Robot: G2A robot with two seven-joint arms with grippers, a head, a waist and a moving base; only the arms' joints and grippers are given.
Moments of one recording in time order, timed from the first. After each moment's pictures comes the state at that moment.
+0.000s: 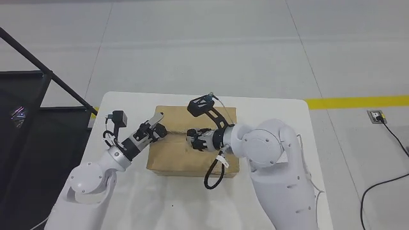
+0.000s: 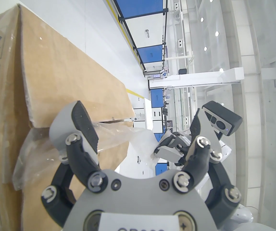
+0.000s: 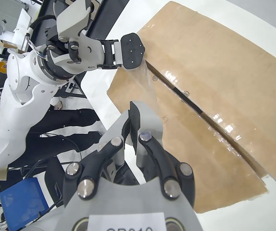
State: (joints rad) left arm 1.10 -1.15 -1.45 -1.57 -0.24 -0.10 -0.63; right arm -0.75 -1.70 1.27 -1.63 -0.90 -0.11 1.39
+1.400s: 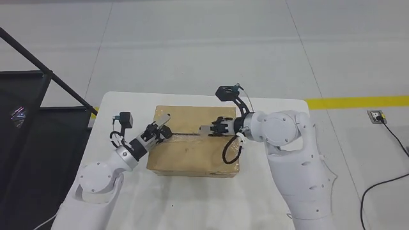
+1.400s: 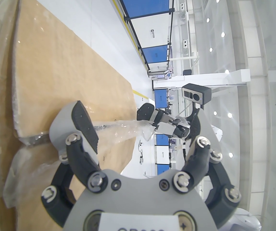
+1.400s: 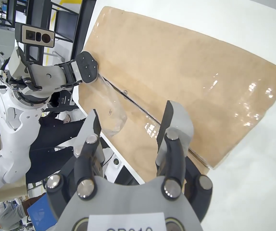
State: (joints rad) left arm 1.09 -1.15 -1.40 -1.56 -0.21 -0.09 -0.58; right arm -0.68 -1.61 1.36 -1.47 -0.85 -0.05 1.34
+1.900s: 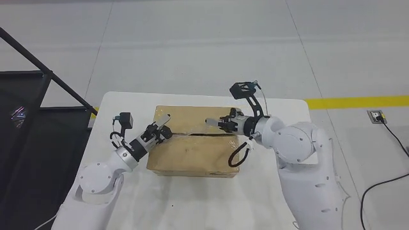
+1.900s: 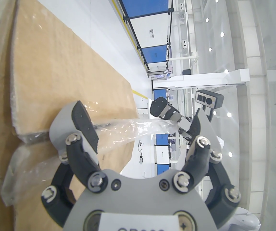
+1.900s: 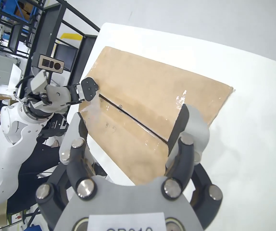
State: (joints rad) left arm 1.09 -1.15 -1.40 -1.56 -0.21 -0.10 -0.58; right arm -0.82 -1.57 1.39 -1.72 -0.89 -0.06 1.17
